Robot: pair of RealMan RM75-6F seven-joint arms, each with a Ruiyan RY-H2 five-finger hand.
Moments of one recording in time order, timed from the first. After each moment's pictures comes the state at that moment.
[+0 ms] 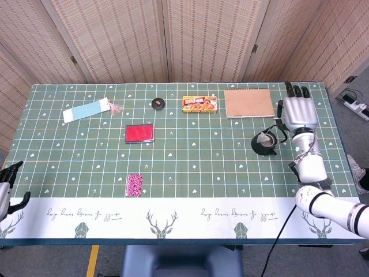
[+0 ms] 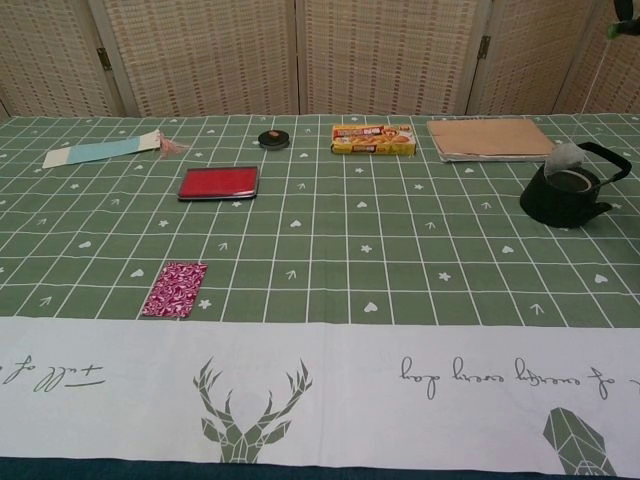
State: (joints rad) left arm -0.17 -1.11 -0.10 -1.47 1.33 1.30 -0.10; right arm 0.92 -1.04 0.27 -1.65 -0.37 1.00 -0.69
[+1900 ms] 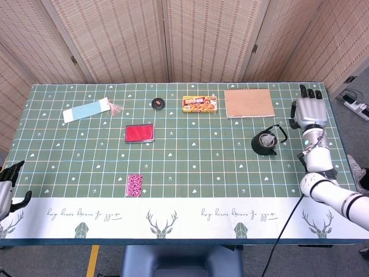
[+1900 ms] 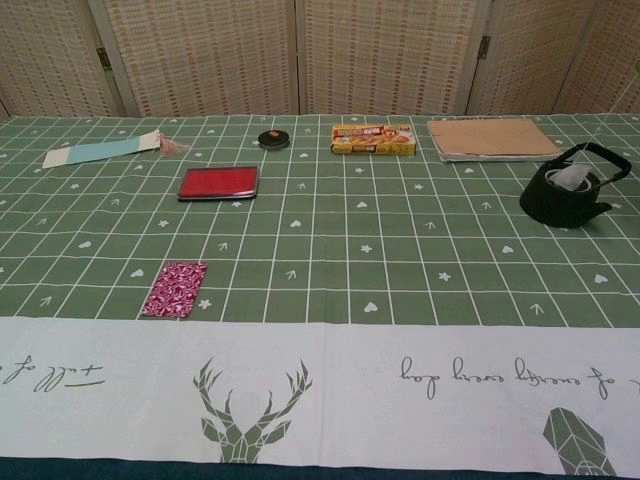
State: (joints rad) left arm -0.19 -1.12 -0.11 -1.45 1.29 1.26 -0.08; right arm 0.93 -1.16 0.19 -1.33 -0.33 0.83 -0.63
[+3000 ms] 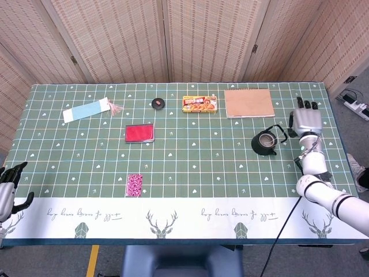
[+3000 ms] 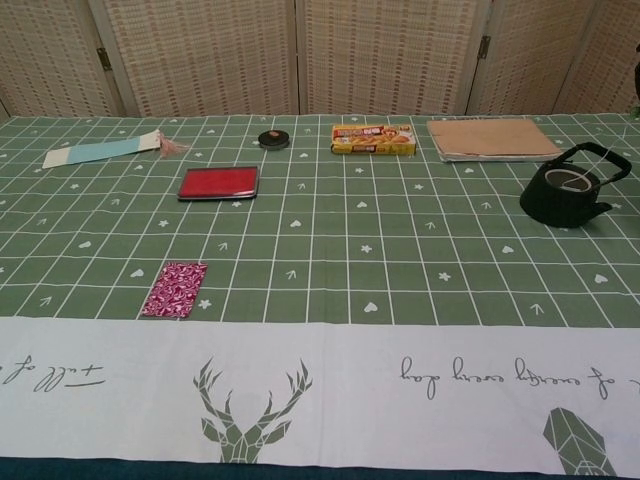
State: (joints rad) left arm -0.18 -1.12 -0.10 -1.47 1.32 1.29 -0.09; right arm 0.92 -1.27 0.14 -1.19 -0.33 0.77 -0.61
